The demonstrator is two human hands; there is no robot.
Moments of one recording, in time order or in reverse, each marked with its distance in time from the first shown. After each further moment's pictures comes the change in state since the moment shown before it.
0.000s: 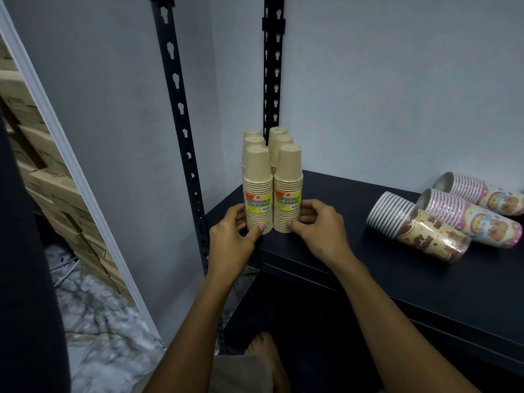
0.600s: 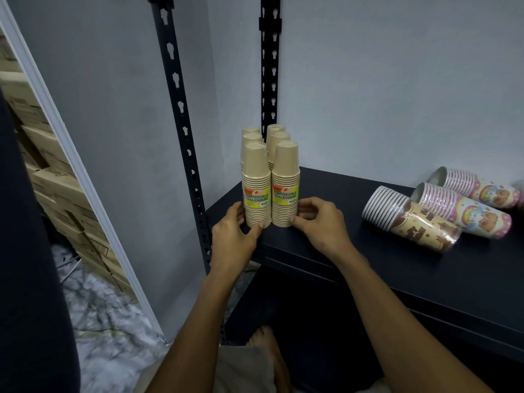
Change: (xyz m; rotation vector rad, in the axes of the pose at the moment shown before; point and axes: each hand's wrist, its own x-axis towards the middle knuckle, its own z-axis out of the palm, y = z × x) left_hand -0.009 0.002 0.000 0.089 -0.035 -0.033; right_hand -0.003 0.003 -0.007 -0.040 -0.005 0.015
